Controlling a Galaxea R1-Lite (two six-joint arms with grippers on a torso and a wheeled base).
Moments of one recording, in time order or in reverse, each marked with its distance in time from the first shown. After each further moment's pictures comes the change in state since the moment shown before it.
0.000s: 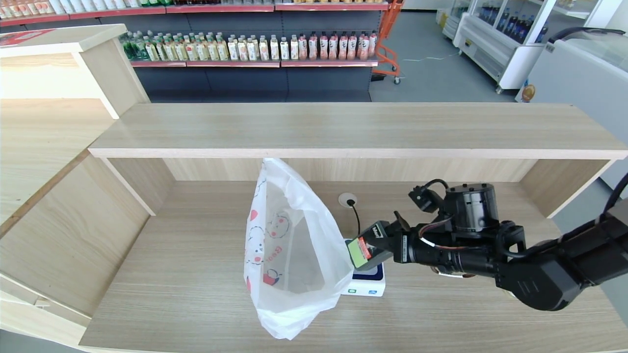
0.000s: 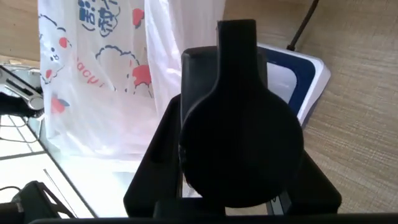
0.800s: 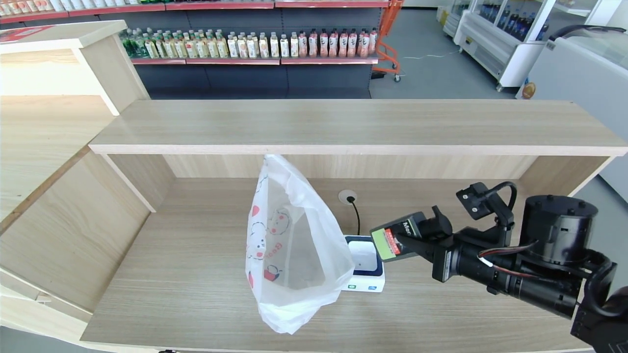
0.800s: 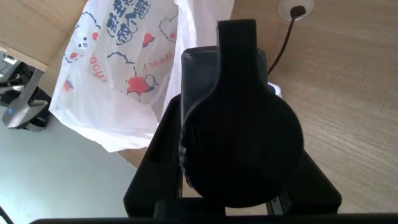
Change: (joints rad) left arm 0.000 0.000 0.000 0.000 0.000 0.001; right arm 0.006 -0.218 0.318 -0.323 -0.085 -0.227
